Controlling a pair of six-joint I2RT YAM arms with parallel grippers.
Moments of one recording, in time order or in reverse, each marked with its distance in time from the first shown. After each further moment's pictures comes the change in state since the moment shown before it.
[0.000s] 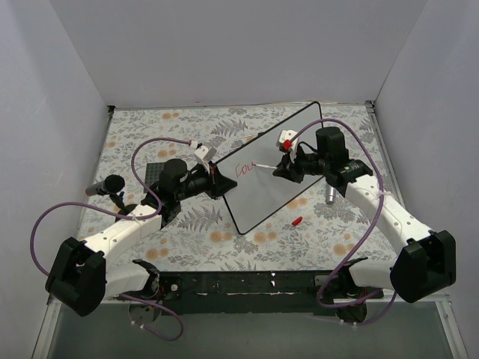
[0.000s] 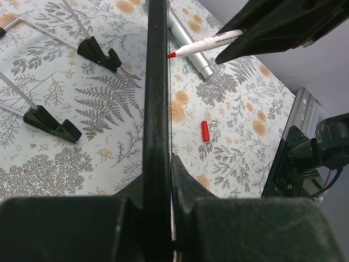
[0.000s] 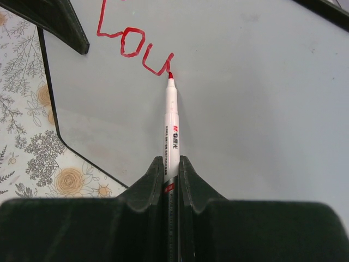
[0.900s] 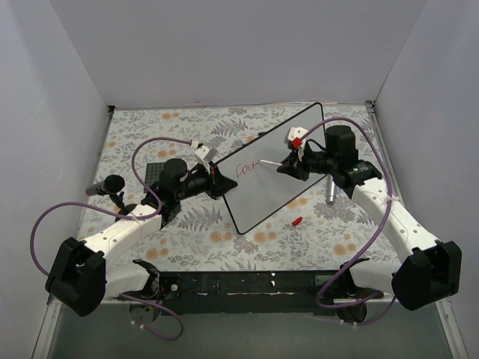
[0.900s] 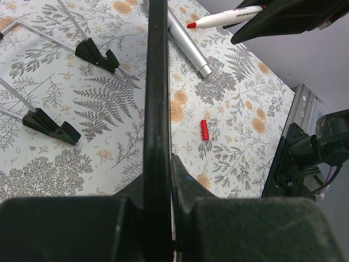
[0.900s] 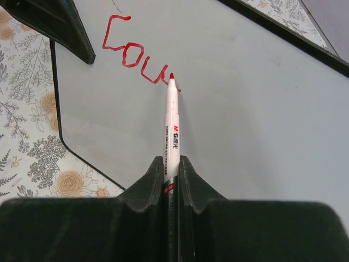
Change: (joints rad) left arm 0.000 0.000 0.005 -0.003 0.011 0.013; right arm -0.050 -0.055 0.000 0.001 -0.068 -0.002
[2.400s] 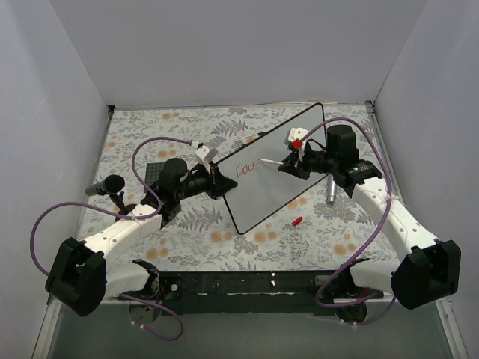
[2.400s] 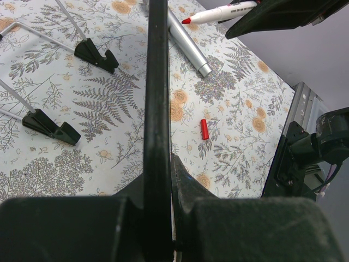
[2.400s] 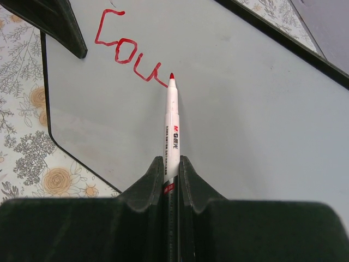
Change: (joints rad) left arm 0.000 0.000 0.004 -0.006 0.007 0.009; right arm -0.013 0.006 0.000 0.008 -0.007 -0.056
